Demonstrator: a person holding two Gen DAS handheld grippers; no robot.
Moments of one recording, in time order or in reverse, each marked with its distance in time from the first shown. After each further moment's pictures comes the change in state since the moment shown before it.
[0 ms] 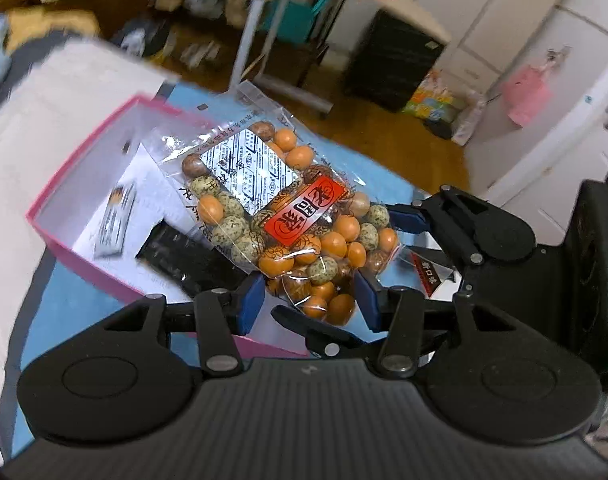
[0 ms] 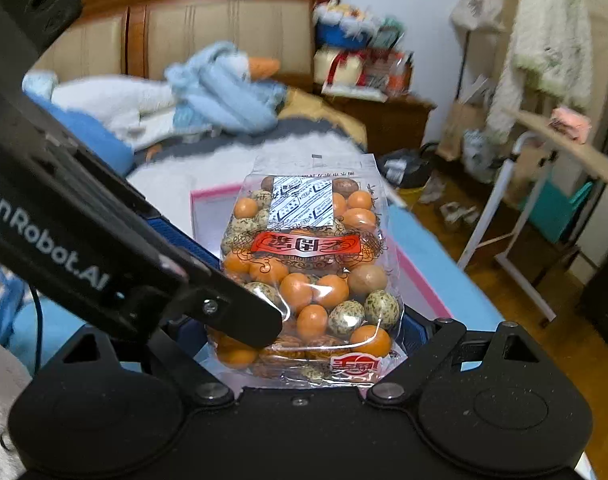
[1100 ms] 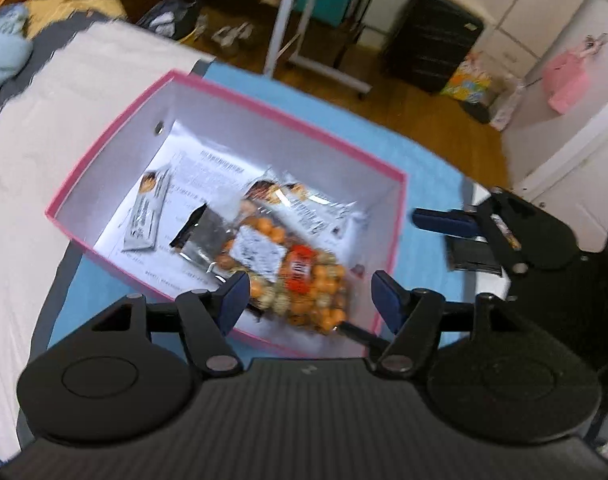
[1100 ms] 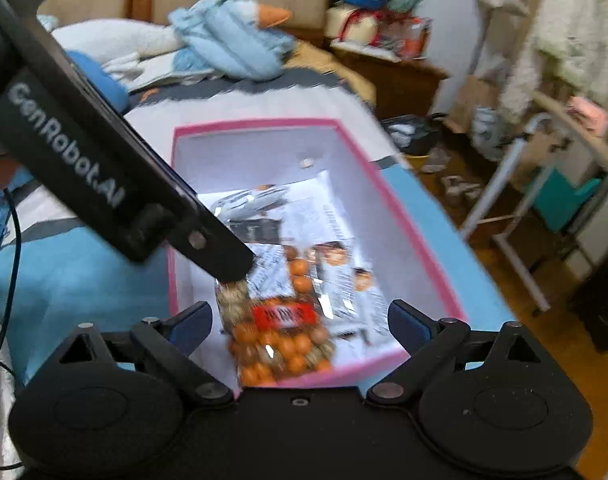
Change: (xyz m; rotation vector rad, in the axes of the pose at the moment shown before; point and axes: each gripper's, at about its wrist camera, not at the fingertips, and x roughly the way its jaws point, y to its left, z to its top) left arm 0.016 0.006 -0.005 0.036 0.022 0.101; right arm 0.005 0.000 -0.017 -0.063 0.106 -0.038
